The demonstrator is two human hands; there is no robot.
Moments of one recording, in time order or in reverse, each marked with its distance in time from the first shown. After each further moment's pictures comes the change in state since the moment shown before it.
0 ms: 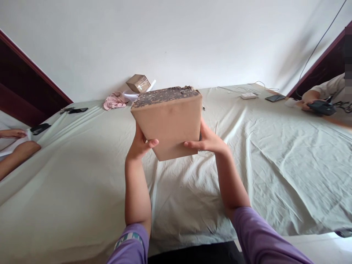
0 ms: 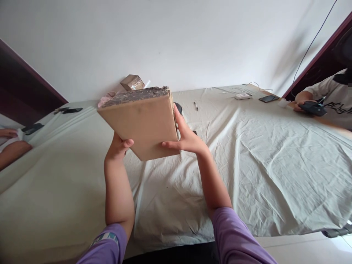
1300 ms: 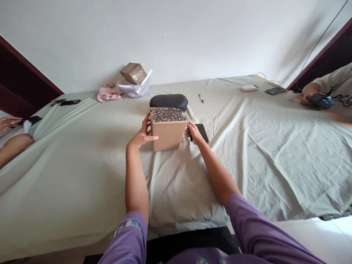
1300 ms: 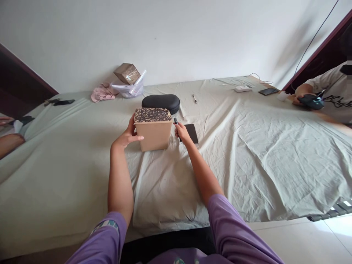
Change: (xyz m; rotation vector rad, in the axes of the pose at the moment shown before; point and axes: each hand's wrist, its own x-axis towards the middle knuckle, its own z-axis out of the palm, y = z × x) left_hand 0.008 -0.108 -0.046 0.078 -0.250 -0.306; right_hand 0.031 0.180 0.018 -0.018 0.399 0.589
